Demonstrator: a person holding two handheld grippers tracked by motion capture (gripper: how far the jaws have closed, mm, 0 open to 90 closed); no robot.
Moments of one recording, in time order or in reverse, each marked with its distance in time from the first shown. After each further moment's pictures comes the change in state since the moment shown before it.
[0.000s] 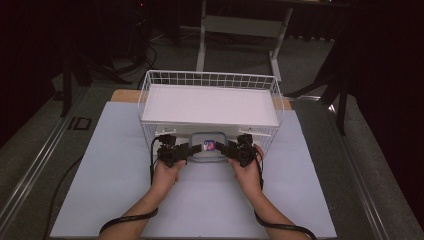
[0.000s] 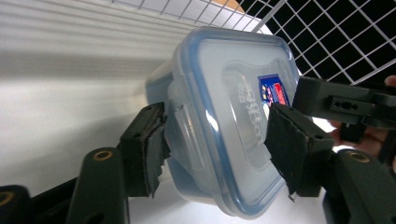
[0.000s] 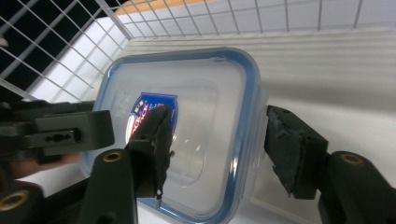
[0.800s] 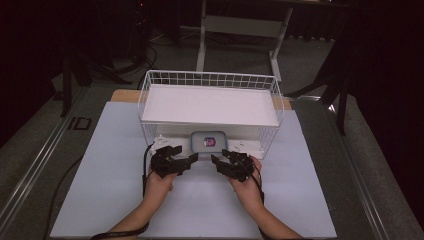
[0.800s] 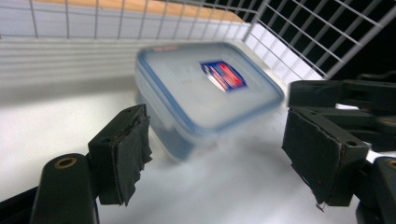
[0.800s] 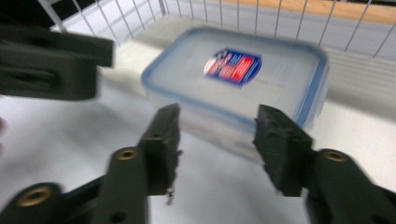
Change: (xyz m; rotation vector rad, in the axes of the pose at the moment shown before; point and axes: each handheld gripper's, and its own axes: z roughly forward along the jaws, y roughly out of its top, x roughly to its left) left arm -0.037 -0.023 -0.048 -0.075 0.081 0.186; right arm 0.038 -0.034 -0.026 -0.039 -0.029 -0.305
